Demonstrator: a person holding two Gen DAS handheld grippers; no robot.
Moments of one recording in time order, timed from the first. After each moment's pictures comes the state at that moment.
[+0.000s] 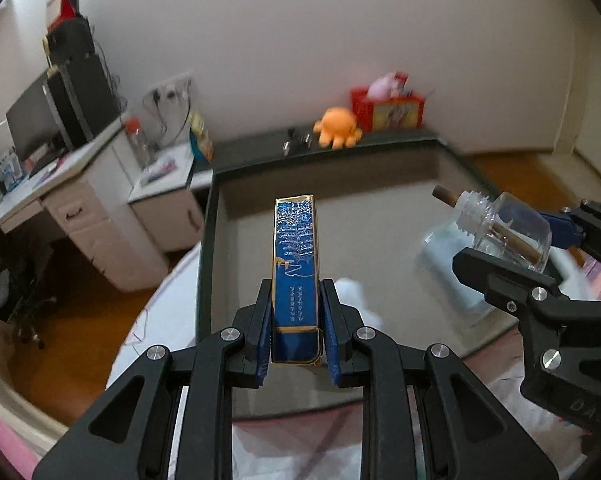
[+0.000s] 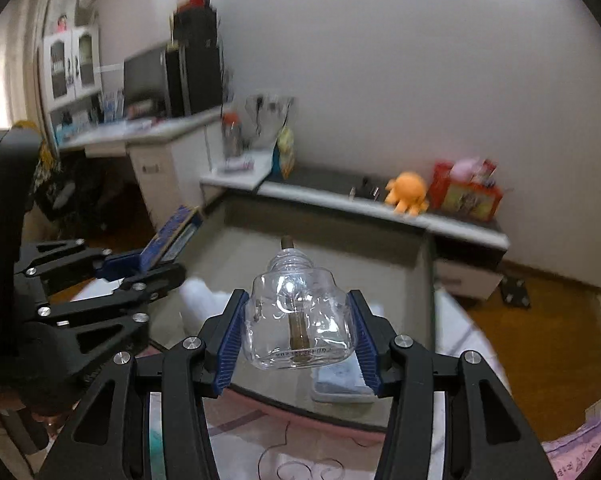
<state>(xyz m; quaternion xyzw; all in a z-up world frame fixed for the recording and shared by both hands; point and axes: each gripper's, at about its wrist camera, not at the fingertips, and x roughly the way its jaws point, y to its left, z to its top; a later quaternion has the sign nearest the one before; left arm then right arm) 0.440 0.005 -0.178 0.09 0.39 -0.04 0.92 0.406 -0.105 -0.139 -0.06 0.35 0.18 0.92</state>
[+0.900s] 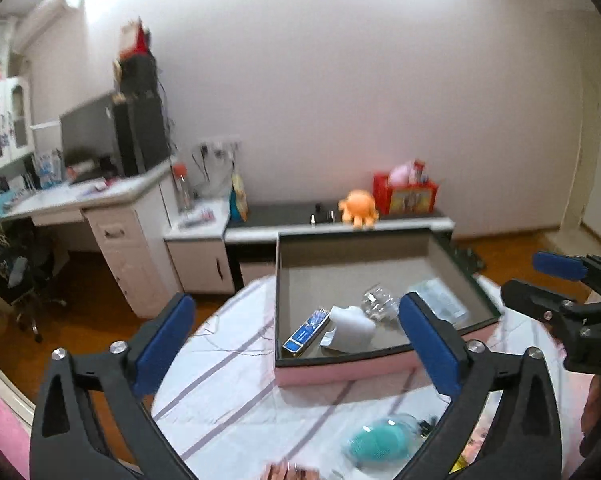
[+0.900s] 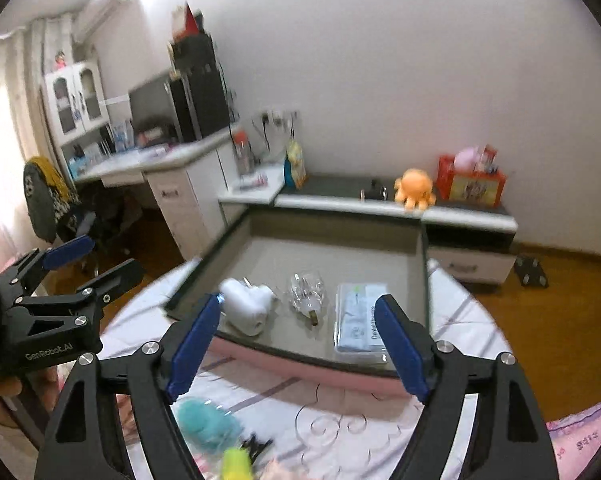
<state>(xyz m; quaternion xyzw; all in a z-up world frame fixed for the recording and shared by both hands) 0.295 0.049 -0.083 0.02 0.23 -0.01 0.97 0.312 -0.138 -0.069 0.00 0.28 0.19 0.94</state>
